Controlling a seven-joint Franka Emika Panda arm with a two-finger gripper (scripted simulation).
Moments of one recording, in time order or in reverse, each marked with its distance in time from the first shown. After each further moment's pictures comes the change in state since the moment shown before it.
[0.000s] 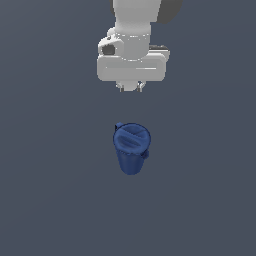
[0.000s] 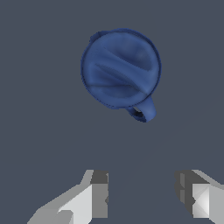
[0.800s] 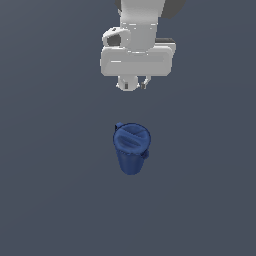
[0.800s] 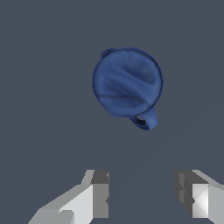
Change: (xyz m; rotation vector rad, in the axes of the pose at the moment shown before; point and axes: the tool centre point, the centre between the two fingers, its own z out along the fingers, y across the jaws) arm 0.007 -0.012 -0.017 -0.012 0.059 -0.034
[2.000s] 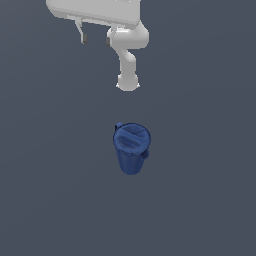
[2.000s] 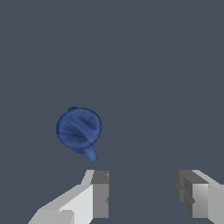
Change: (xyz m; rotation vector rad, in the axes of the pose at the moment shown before) arm 0.008 0.102 -0.122 -0.107 0.389 -0.120
